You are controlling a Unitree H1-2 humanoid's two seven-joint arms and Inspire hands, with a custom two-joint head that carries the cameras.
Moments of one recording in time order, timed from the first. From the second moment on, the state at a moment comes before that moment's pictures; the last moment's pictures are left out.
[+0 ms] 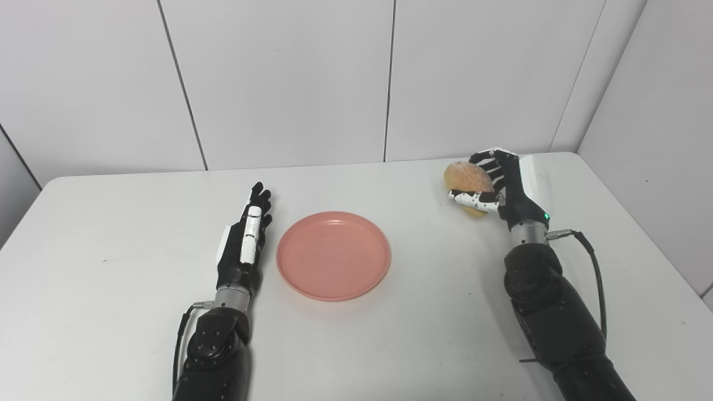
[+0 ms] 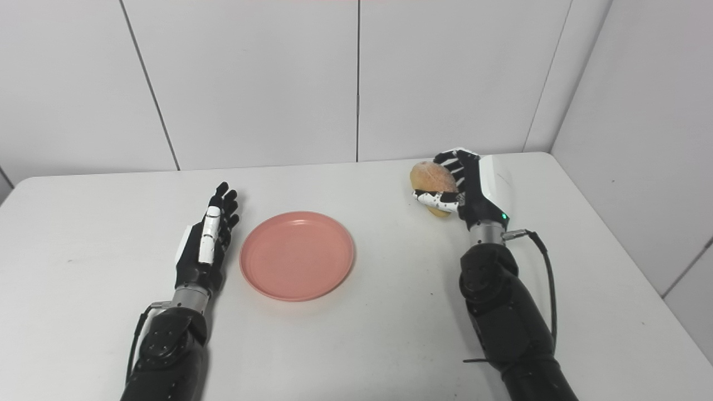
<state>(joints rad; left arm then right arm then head) -0.44 -0.02 0.03 0.49 -0.09 -0.18 -0.06 -0.51 -0.25 0.08 0.29 -0.44 0.06 -0.31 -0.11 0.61</state>
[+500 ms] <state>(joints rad) -0.43 -0.03 0.03 0.48 -0.09 -0.18 -0.04 -0.44 -0.13 0.16 0.08 -0.40 0.06 -0.13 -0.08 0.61</state>
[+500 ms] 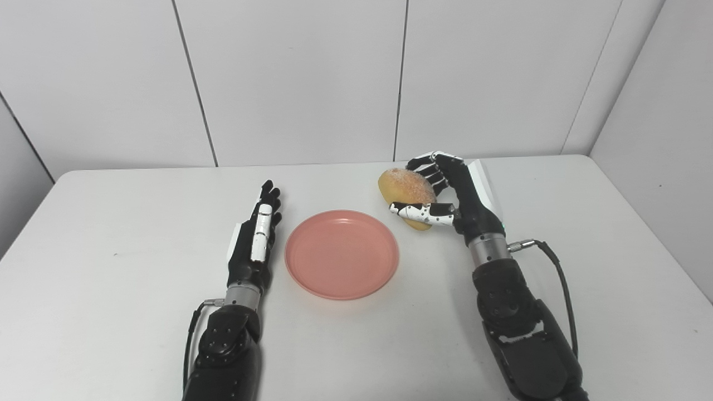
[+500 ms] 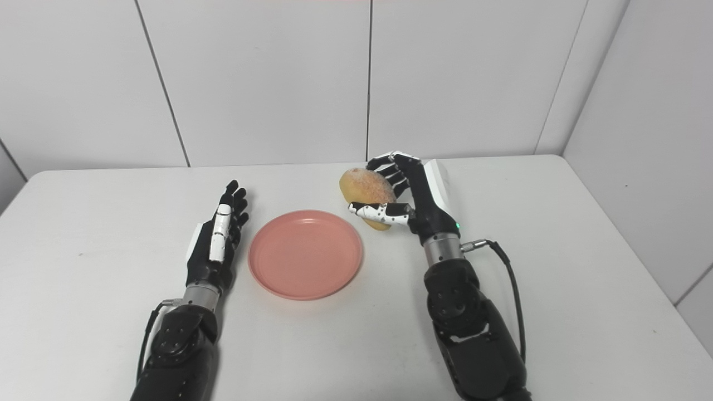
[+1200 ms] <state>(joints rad) -0.42 -0.05 0.02 0.46 -0.09 -0.16 -0.04 -0.50 -0.08 0.31 0.35 -0.52 -0.03 -0.12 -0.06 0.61</state>
